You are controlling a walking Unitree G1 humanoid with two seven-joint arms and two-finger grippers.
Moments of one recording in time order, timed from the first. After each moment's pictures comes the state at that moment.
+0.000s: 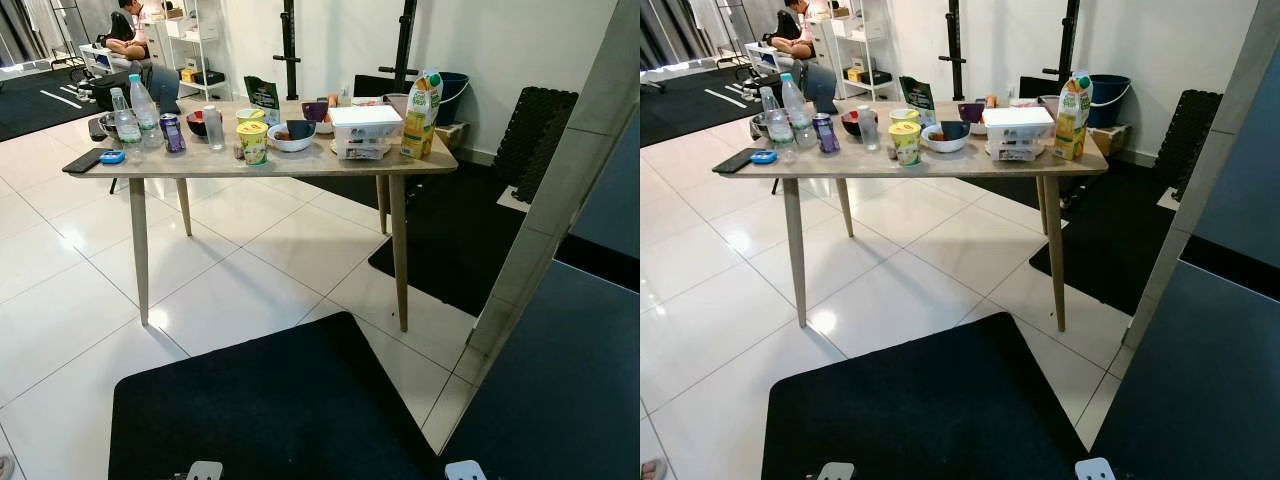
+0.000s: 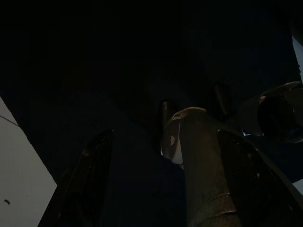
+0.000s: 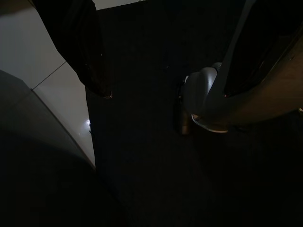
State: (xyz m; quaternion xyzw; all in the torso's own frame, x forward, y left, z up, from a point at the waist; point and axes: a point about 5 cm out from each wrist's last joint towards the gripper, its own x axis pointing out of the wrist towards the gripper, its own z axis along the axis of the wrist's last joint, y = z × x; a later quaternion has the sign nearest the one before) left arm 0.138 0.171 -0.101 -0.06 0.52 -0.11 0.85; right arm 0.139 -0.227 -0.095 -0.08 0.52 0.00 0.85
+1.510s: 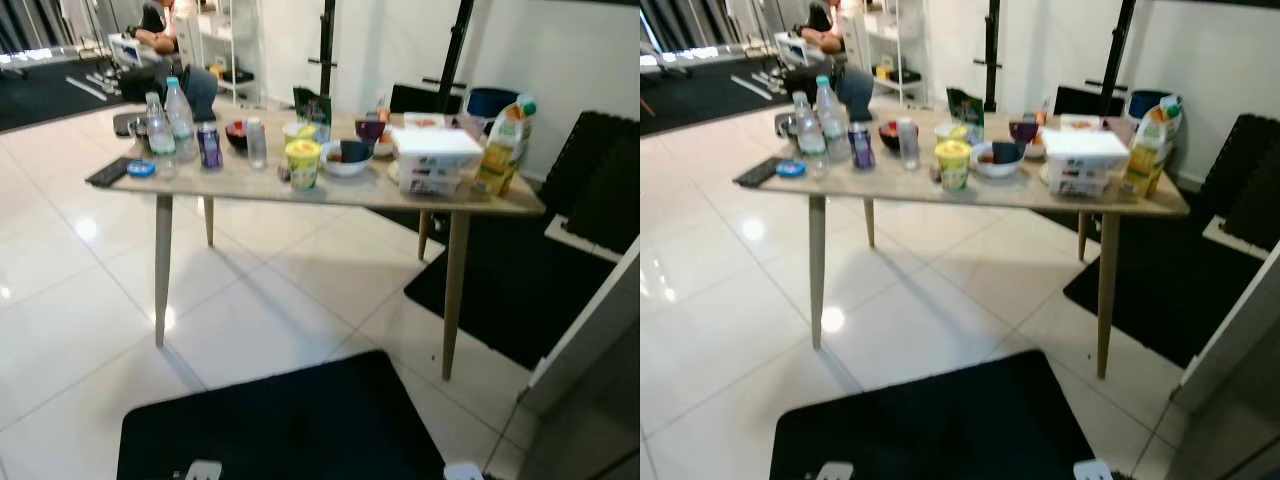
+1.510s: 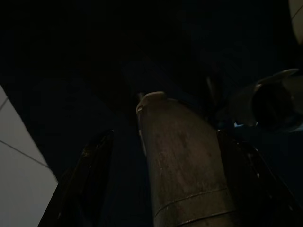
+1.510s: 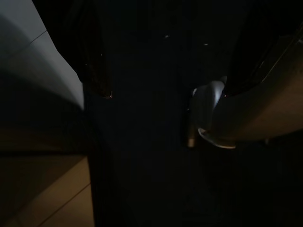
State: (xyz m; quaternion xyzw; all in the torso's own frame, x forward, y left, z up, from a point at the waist) left arm 0.138 0.171 -0.101 -0.06 0.51 -0.11 0.85; right arm 0.137 -0.225 -0.097 -0.08 0.52 -0.01 0.85
